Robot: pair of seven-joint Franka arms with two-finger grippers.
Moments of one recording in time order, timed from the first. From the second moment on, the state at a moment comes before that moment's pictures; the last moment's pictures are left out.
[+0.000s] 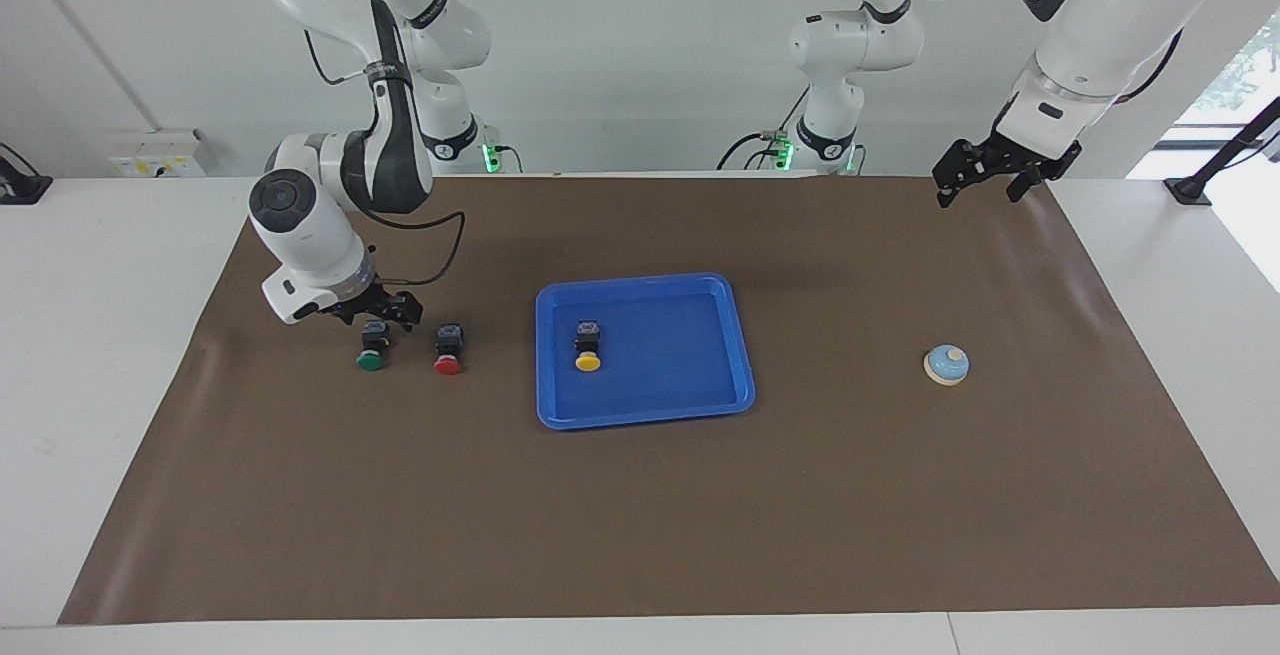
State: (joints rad) left arm -0.03 -0.04 -0.06 -1.63 0.01 1.49 -0.08; right arm -0.06 0.14 0.02 -2.10 -0.07 2.10 0.09
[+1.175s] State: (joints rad) left arm -0.03 -0.04 -0.06 -1.63 0.01 1.49 -0.08; right arm -0.11 0.14 0.03 -2.28 -0.07 2.40 0.02
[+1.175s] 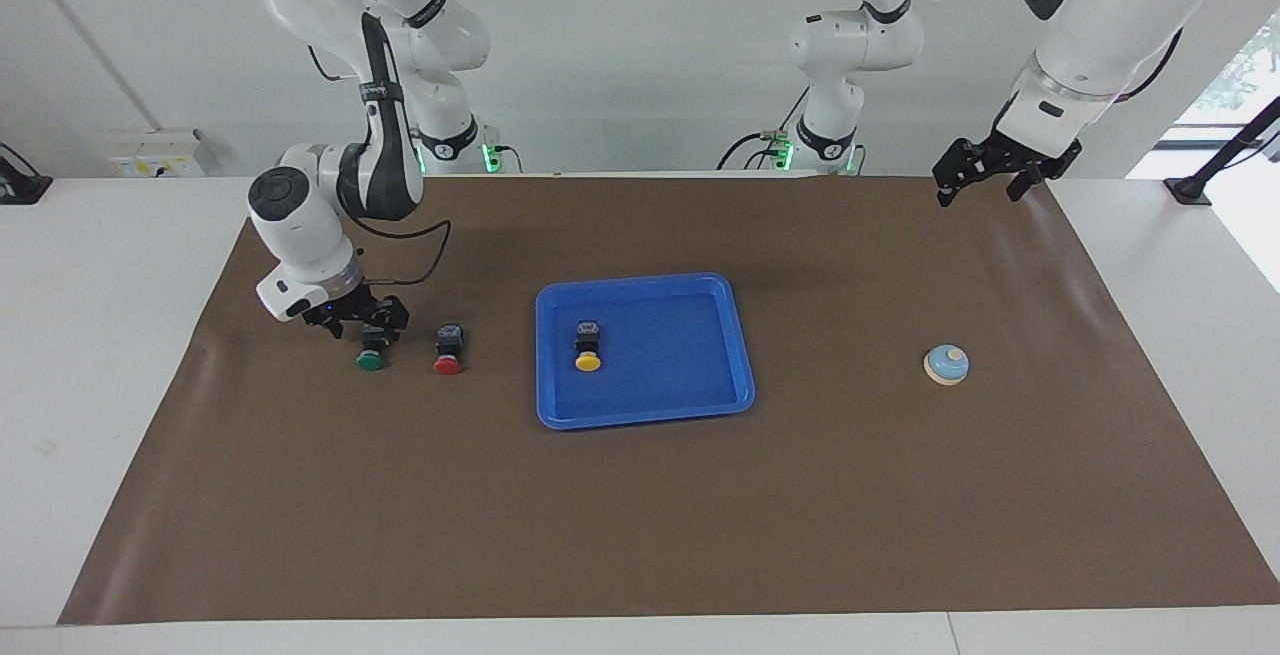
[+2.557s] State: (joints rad) left arm -0.03 -0.04 -0.06 -1.63 0.01 1.49 -0.08; right arm -0.11 0.13 0.24 -2.12 -0.04 2.22 0.16
